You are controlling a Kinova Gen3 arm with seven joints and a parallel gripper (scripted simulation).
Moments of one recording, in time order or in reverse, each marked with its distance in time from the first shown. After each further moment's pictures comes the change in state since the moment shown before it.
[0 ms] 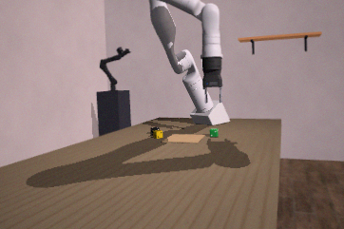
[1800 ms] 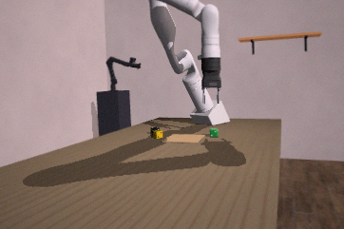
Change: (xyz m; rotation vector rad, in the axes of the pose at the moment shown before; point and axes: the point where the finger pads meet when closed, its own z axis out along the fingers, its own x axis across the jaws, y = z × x) arm -0.009 -0.002 0.003 -0.007 -0.007 -0.161
